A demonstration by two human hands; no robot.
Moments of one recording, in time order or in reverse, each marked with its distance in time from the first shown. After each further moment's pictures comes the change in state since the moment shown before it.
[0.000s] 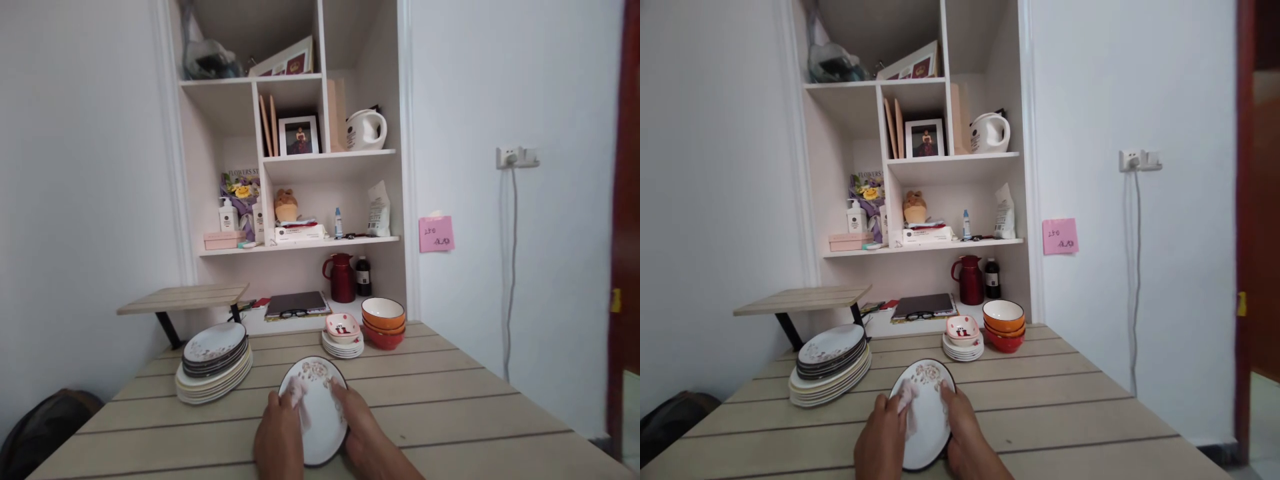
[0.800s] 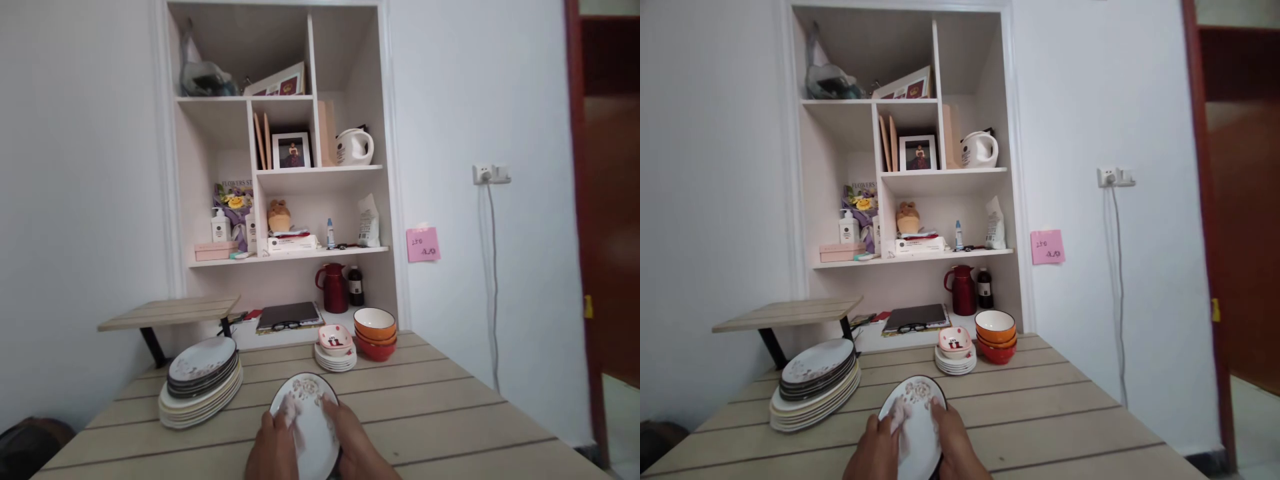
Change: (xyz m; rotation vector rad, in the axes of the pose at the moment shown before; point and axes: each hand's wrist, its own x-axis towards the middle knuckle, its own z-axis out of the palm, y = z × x) left_hand 0.007 0.003 0.005 0.015 -0.057 -0.027; right_hand 0.002 0.001 0.001 -0.053 -0.005 0.012
